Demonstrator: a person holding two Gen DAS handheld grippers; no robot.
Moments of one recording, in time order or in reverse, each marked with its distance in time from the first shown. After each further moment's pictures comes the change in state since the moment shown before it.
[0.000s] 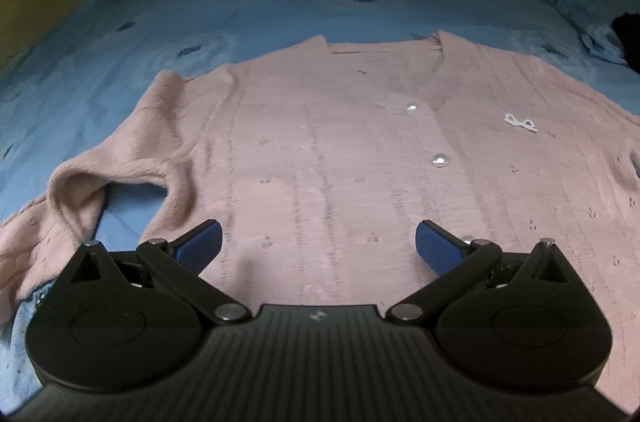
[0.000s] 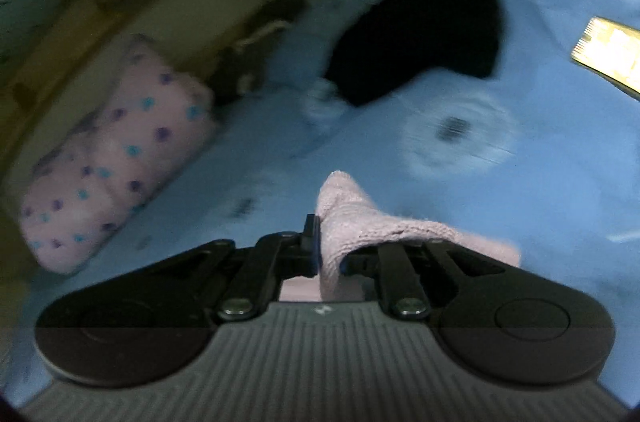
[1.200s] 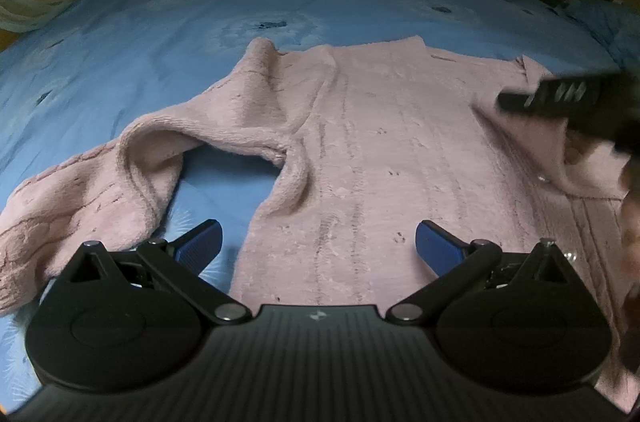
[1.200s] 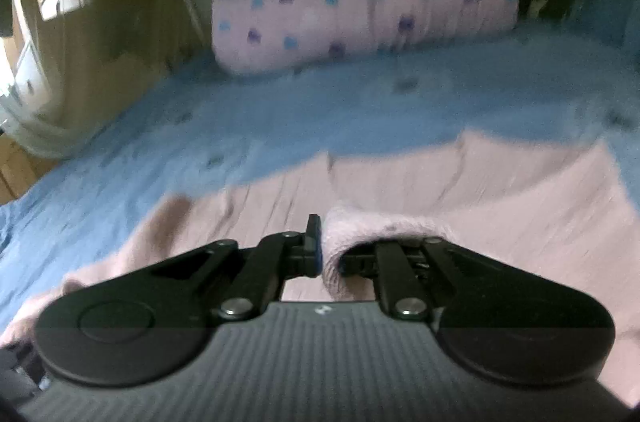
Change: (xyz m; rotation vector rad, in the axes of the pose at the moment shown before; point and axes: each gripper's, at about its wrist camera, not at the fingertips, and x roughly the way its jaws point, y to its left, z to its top) left arm 0.010 0.082 -0.016 -0.158 -0.005 0.057; right arm 0.059 0.276 -0.186 -0.540 0.313 0.449
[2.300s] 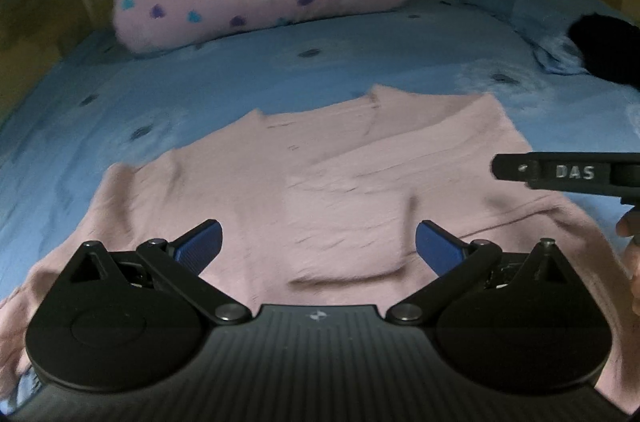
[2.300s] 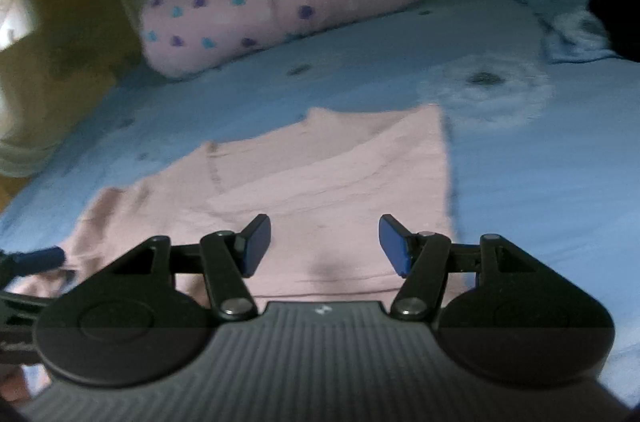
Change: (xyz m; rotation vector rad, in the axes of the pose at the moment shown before) left arm -0.035 -0.162 0.032 0.294 -0.125 -0.121; right arm -0.088 -0.122 -0.003 0.110 0.042 -0.149
